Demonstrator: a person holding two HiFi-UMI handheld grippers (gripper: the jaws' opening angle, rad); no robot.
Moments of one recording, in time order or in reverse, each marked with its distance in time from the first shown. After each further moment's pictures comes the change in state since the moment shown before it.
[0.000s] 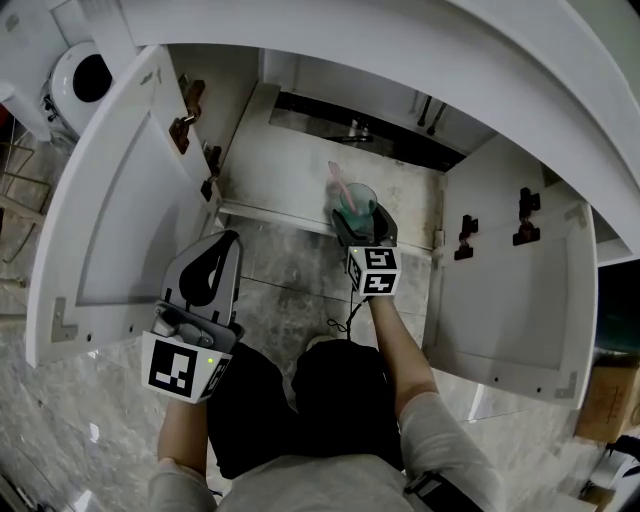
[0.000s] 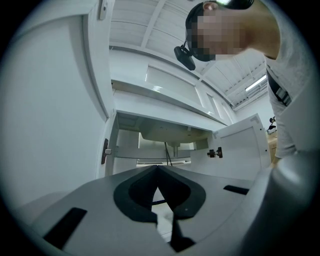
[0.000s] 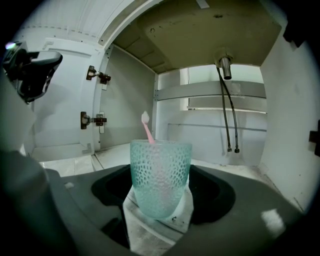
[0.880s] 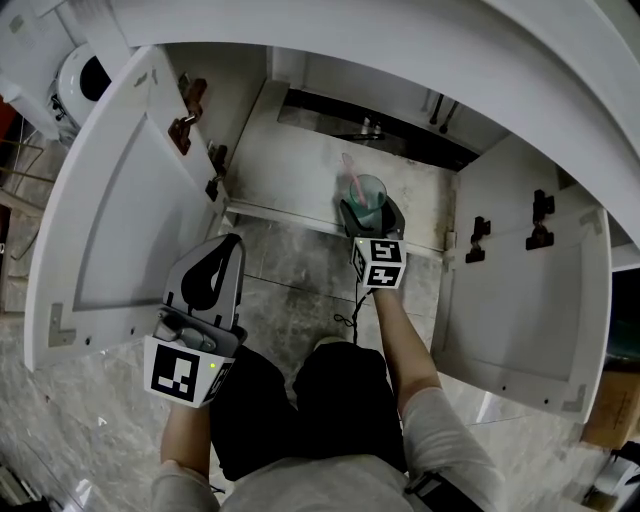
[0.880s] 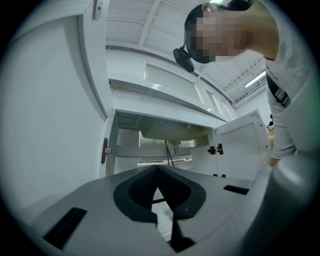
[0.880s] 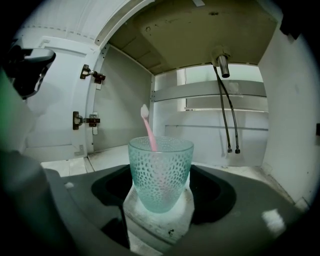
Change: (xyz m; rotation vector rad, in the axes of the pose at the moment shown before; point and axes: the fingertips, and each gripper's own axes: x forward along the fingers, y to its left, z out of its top) left arm 0.002 0.000 -0.002 0.021 0.007 0.009; right arm 0.022 -0.008 0.002 0.017 -0.037 -0.027
